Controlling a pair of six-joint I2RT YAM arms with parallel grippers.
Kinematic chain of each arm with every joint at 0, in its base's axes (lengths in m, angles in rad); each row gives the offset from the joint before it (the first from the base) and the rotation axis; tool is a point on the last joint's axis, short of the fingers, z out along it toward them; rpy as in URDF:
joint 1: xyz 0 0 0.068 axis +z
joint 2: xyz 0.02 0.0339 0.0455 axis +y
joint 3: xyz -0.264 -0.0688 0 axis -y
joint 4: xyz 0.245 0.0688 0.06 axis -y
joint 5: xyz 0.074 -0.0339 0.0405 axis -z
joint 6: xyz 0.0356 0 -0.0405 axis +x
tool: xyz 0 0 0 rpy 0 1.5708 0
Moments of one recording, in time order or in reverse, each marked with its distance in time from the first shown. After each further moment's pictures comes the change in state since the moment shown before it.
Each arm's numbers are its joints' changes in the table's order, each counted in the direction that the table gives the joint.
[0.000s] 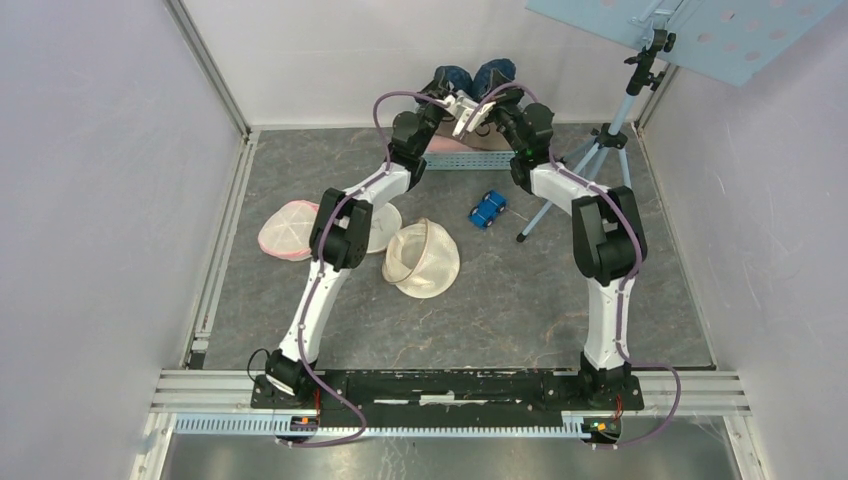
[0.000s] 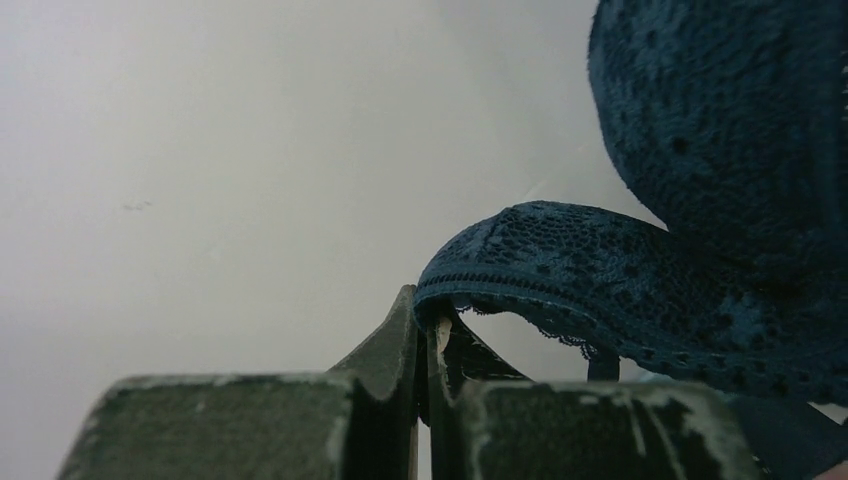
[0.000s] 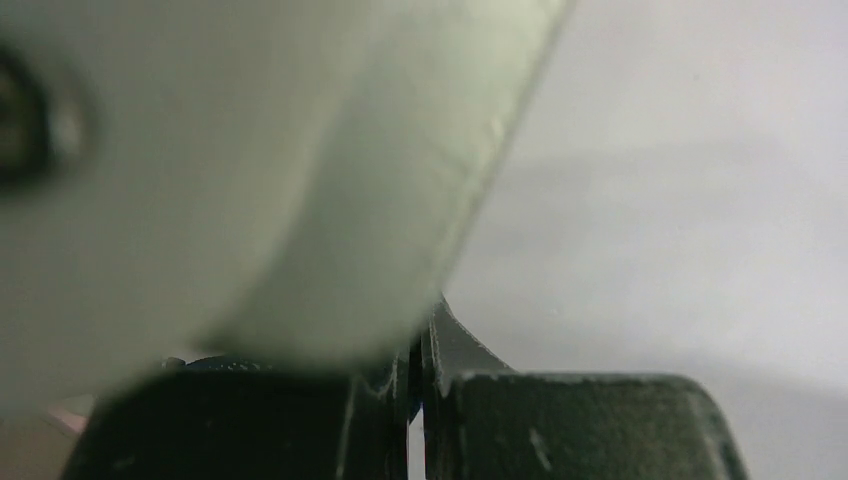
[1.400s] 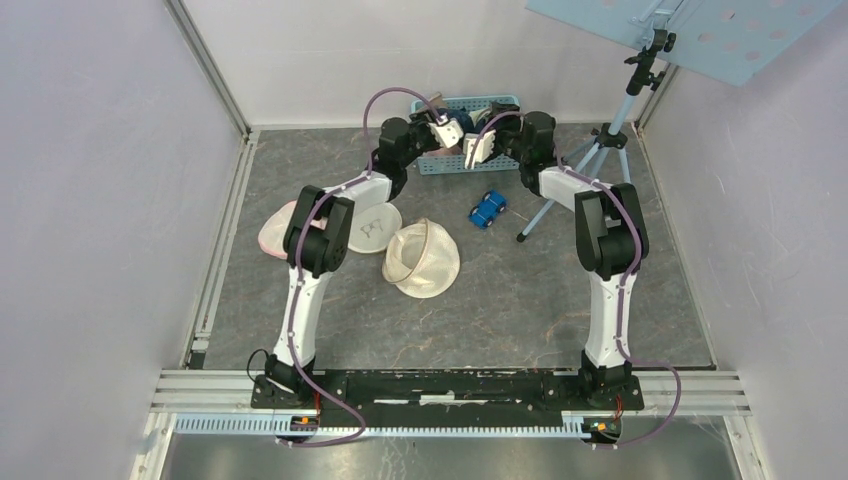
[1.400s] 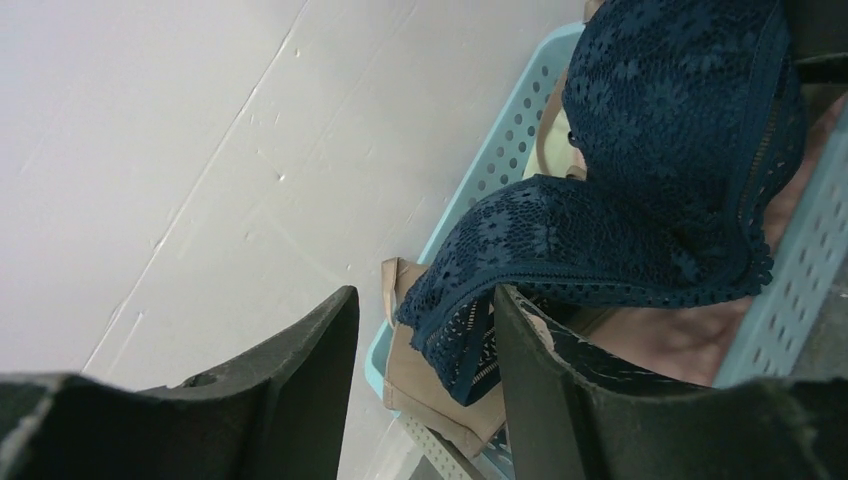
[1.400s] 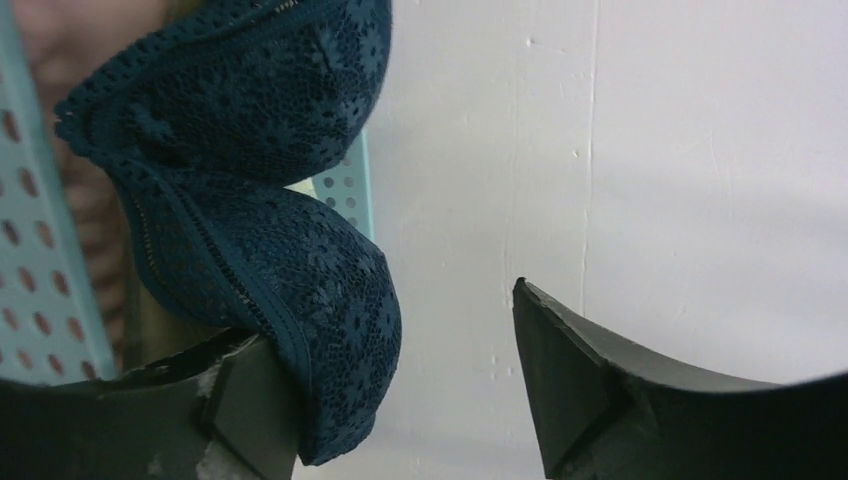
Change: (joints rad) left arm 0.043 -0.192 -0.370 -0.258 0.228 0.001; right arm -0.064 0.098 -0.007 -0.354 -0.185 -0.173
